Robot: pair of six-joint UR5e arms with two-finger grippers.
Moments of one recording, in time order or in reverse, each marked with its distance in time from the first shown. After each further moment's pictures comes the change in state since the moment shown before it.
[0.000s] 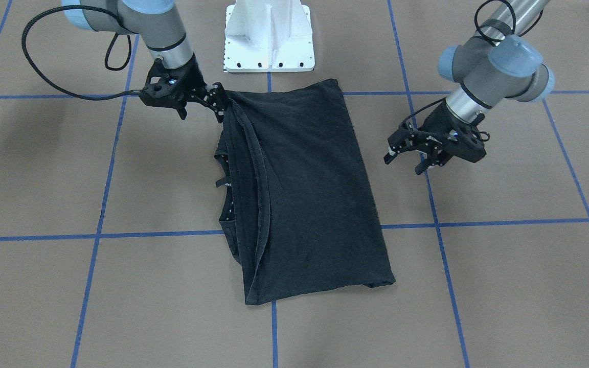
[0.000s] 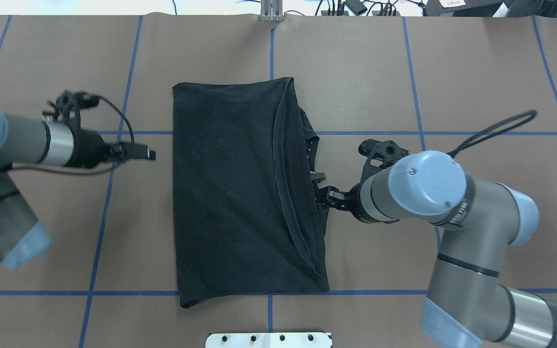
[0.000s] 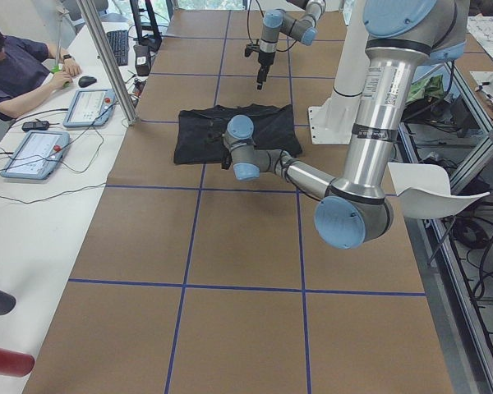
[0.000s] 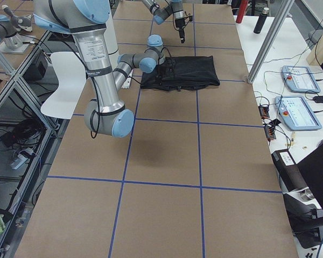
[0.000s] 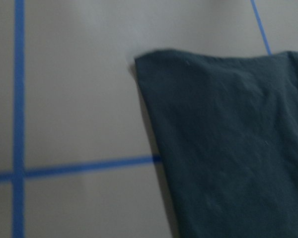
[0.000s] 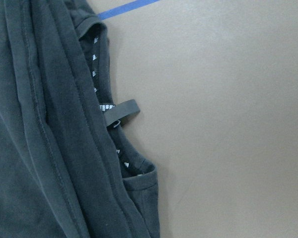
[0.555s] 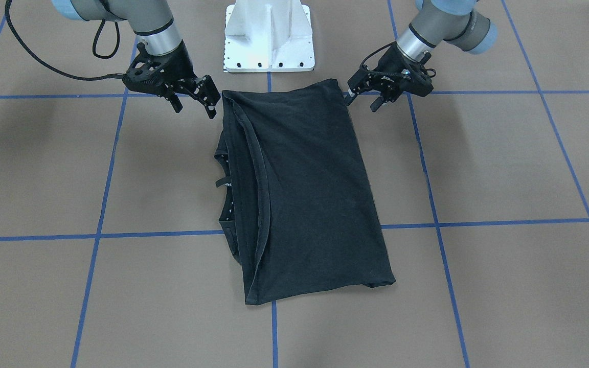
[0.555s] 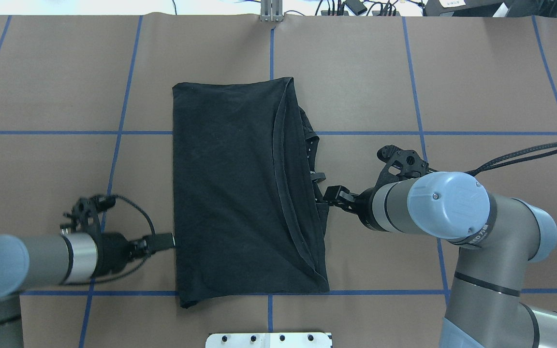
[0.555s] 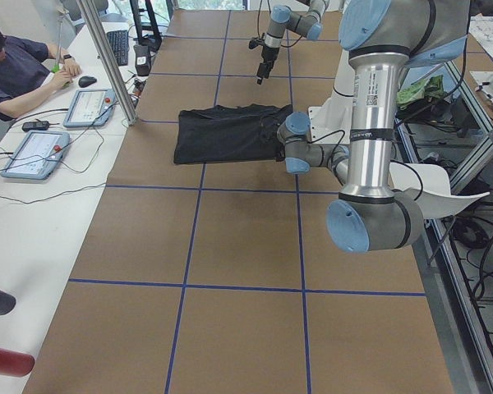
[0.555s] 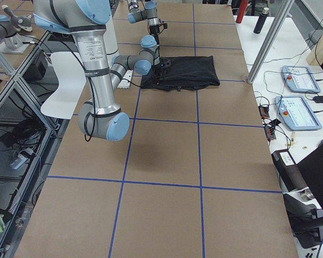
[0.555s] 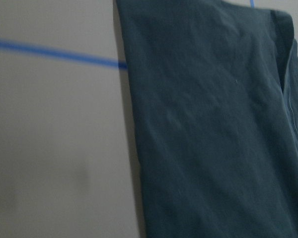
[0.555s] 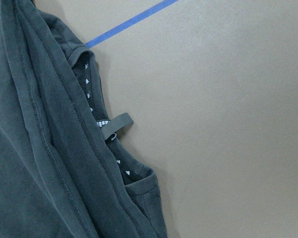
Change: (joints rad) left arm 0.419 0.159 -0.213 0.000 0.363 -0.403; right arm -0.041 -0.045 0.053 0.042 -0.096 0.147
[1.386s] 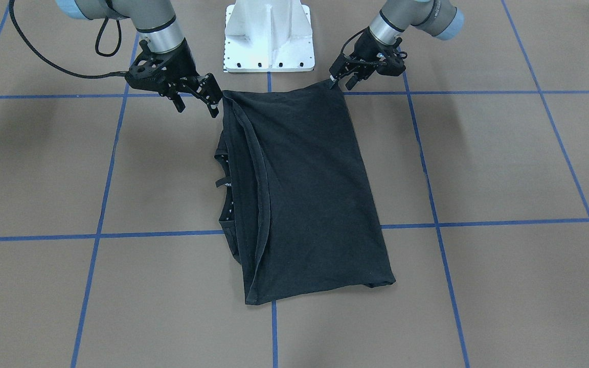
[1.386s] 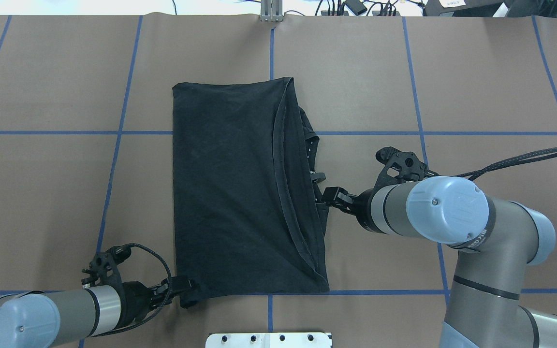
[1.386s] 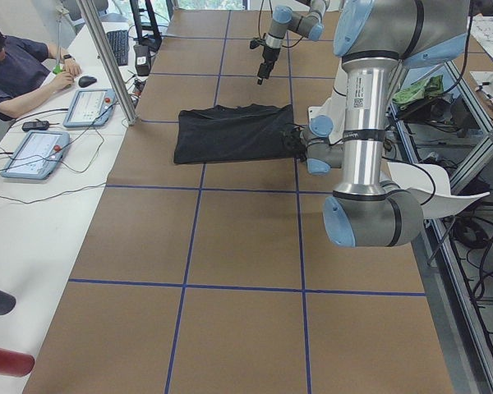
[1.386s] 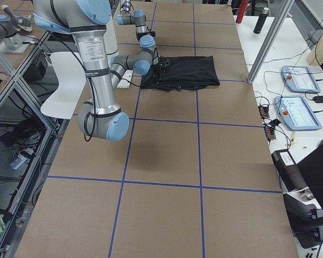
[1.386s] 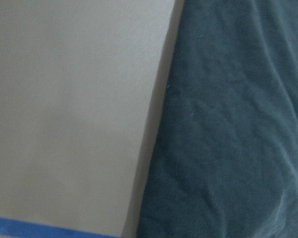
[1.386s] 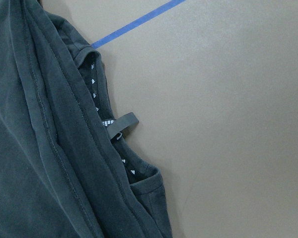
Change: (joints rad) left arm 0.177 -0.027 0.034 0.008 0.129 -0.226; right arm -0.008 0.000 0.001 0.008 -0.016 0.002
